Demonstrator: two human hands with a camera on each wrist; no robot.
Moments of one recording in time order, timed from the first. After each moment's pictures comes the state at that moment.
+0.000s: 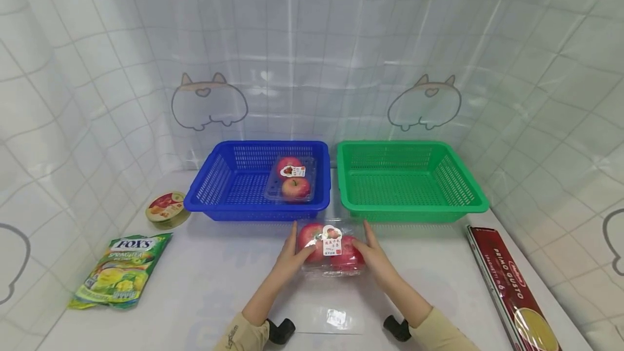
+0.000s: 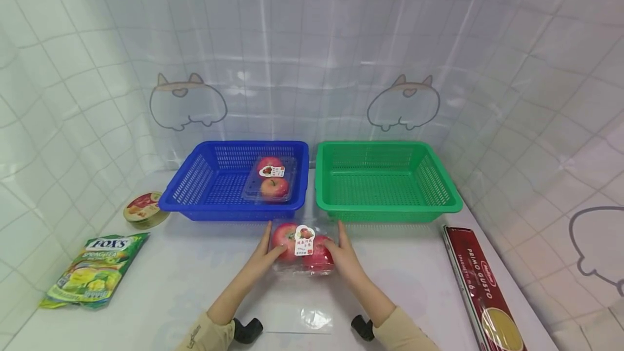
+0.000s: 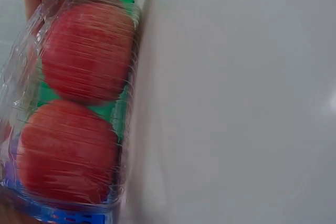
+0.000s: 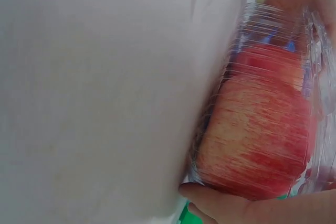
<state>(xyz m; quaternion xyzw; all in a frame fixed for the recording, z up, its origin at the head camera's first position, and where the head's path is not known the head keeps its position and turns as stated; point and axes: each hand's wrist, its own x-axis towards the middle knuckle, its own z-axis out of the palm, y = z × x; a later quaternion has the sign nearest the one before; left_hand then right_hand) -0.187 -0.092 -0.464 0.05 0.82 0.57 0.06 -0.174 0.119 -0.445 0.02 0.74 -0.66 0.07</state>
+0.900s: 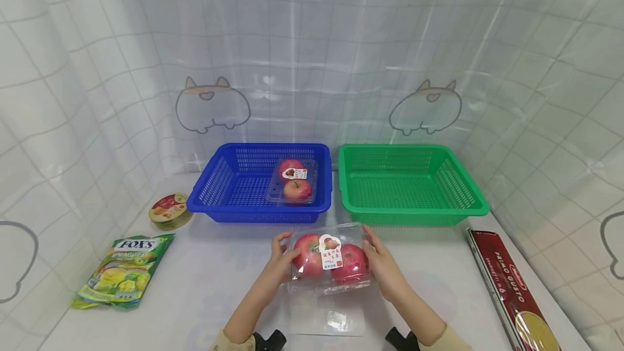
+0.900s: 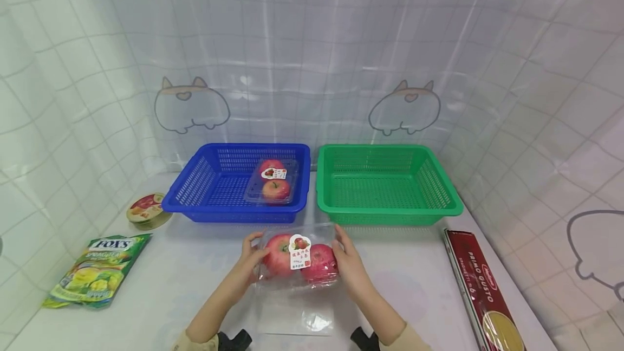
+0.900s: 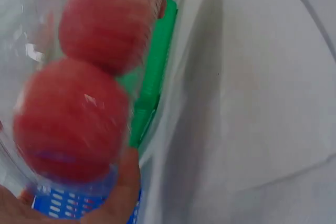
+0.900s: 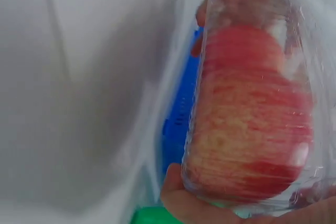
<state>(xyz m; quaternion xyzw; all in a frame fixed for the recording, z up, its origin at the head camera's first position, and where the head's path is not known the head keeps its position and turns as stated) -0.160 -0.111 -0.442 0.01 0.71 0.70 0.12 -0.145 0.119 -0.415 0.02 0.75 -0.66 0.05</state>
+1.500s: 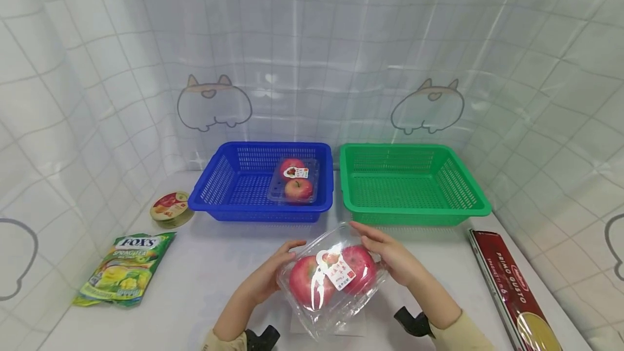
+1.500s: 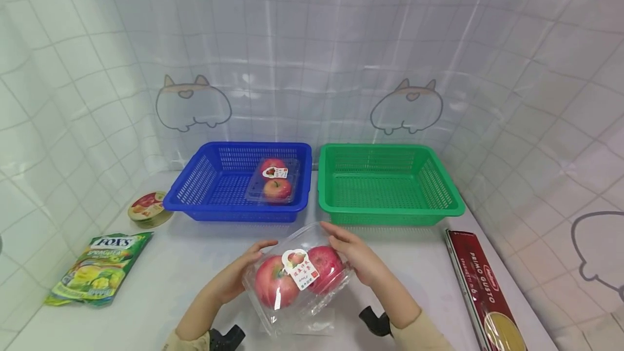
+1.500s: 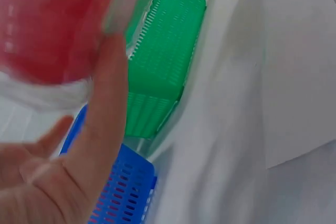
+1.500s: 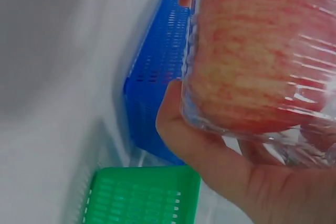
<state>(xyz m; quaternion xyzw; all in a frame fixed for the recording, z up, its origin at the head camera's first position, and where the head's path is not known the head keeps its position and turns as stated) -0.158 -0.136 -0.435 0.12 0.64 0.71 0.27 -0.157 0.144 -0.383 -0.11 0.71 -0.67 0.20</state>
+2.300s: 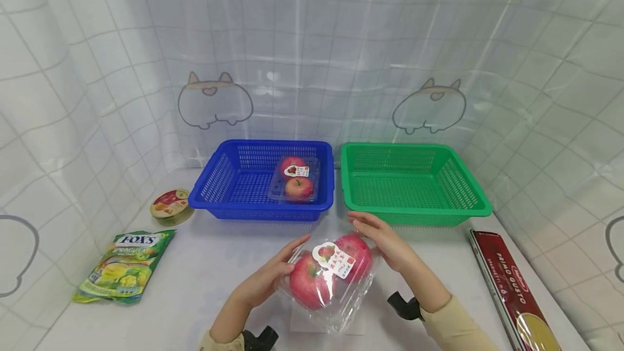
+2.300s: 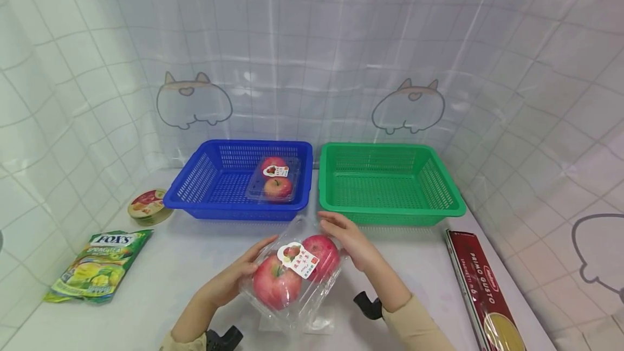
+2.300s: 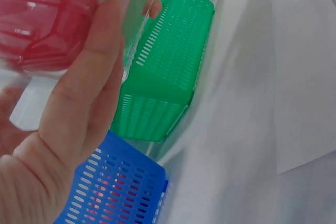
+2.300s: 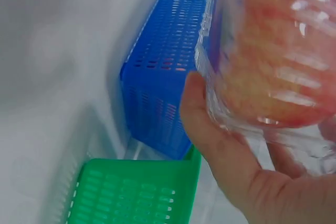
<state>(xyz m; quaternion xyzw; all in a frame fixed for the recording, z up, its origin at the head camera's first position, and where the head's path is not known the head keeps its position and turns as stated) -0.151 -0.143 -0.426 0.22 0.65 0.68 0.27 -0.178 0.133 -0.377 -0.07 0.73 -0.66 0.16</state>
